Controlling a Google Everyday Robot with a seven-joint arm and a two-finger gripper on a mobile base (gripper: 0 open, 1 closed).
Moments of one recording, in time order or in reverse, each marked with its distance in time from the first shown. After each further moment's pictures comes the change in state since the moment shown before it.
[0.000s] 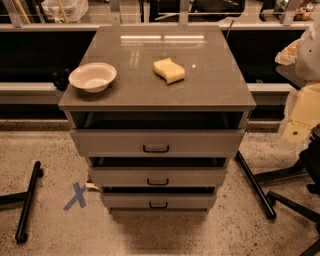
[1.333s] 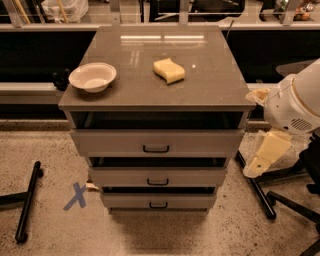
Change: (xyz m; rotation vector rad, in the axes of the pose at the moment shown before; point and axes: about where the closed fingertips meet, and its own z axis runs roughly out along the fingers) arm -0.007 0.020 0.098 -0.037 -0.207 -0.016
